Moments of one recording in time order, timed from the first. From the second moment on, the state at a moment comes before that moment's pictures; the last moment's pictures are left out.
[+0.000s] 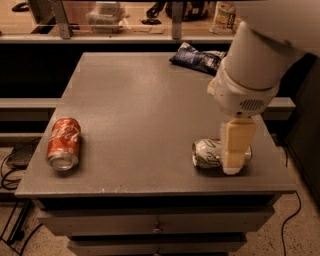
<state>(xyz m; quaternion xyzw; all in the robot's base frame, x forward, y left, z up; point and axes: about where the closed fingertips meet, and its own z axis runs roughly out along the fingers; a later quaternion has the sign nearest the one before) 0.446 -0.116 0.919 -0.72 0.69 -0.05 0.10</state>
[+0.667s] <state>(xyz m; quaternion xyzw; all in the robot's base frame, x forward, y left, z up) 0.450 -0.090 0.872 -0.74 0.66 -0.08 0.04</state>
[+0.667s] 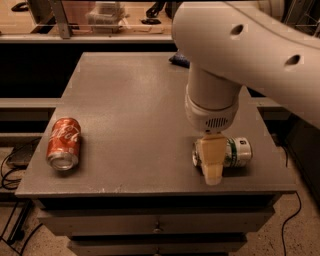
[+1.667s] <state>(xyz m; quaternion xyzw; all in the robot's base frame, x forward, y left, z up) 0.458 -0.125 0.833 -0.72 0.69 -0.08 -0.01</state>
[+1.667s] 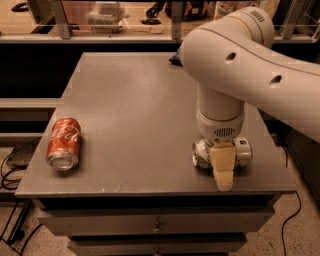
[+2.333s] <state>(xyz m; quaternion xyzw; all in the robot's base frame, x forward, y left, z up) 0.455 -0.122 0.842 -0.72 0.69 -0.05 0.01</state>
